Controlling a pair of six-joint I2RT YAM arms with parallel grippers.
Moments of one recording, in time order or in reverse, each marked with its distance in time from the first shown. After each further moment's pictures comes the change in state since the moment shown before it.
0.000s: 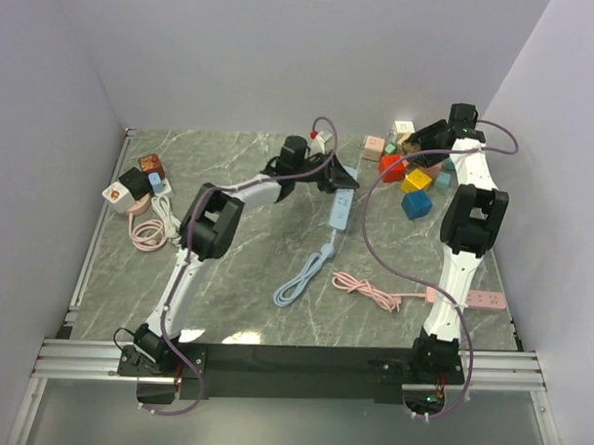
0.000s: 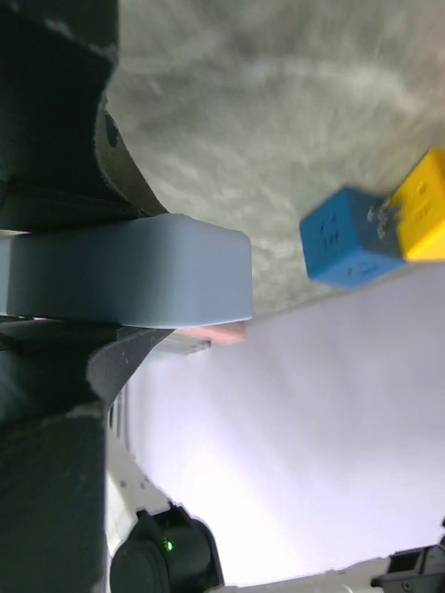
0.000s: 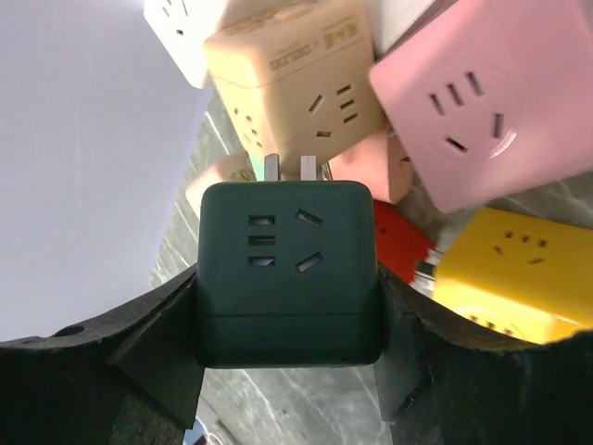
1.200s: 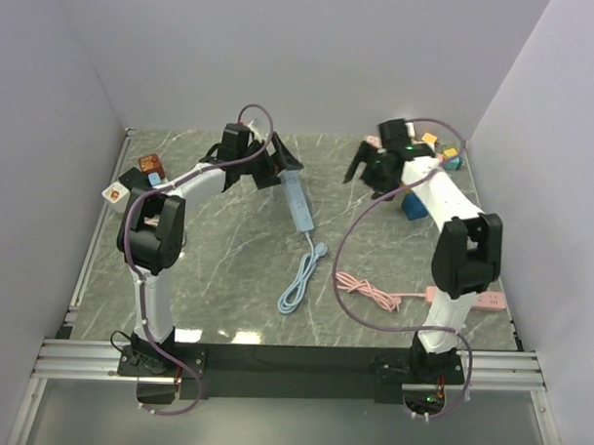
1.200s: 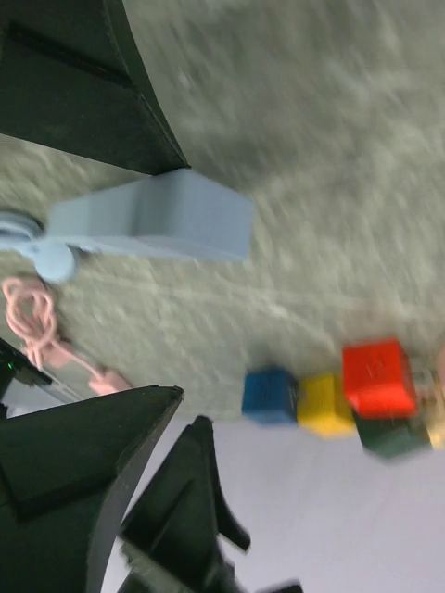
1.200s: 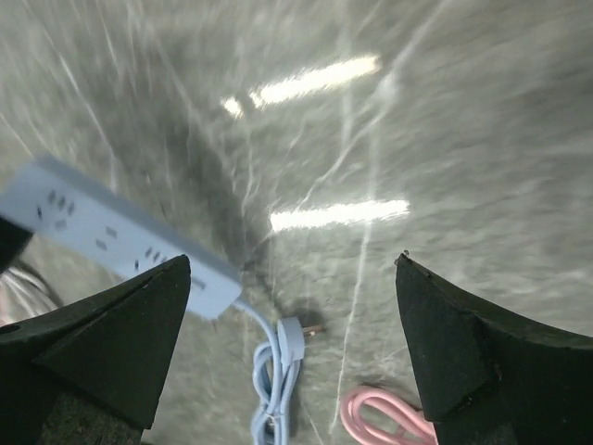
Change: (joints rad) left arm 0.188 -0.418 -0.350 -0.352 -0.313 0.143; right arm 0.350 -0.558 -0.576 -0.093 0.172 -0.299
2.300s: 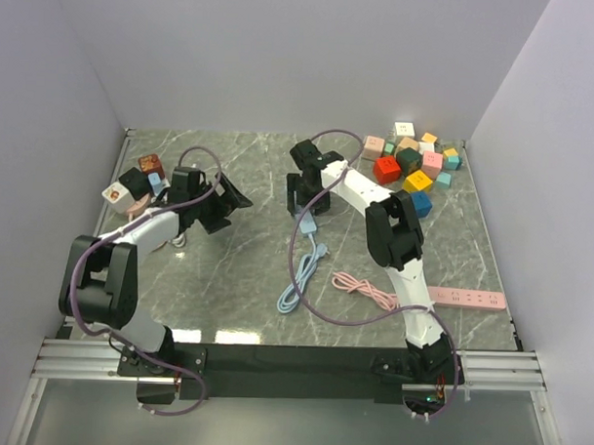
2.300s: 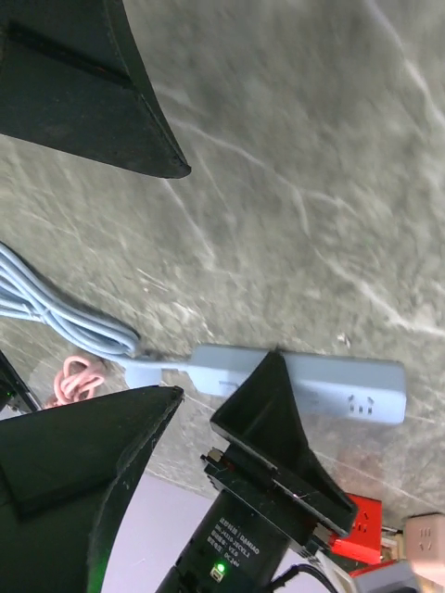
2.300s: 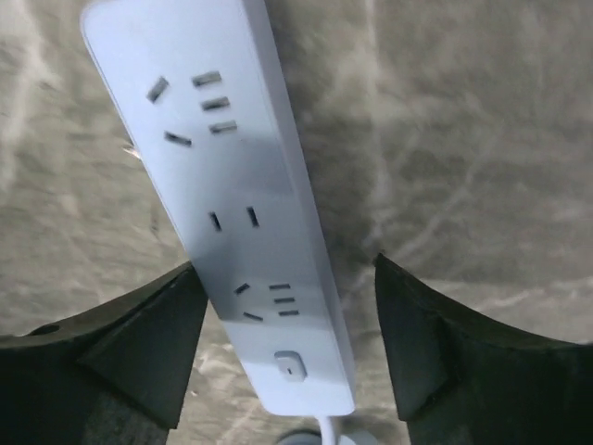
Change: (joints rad) left arm 0.178 -0.475 -0.634 -0.047 -0.180 0.011; right arm 0.383 0.568 0.448 -0.119 0.100 -0.187
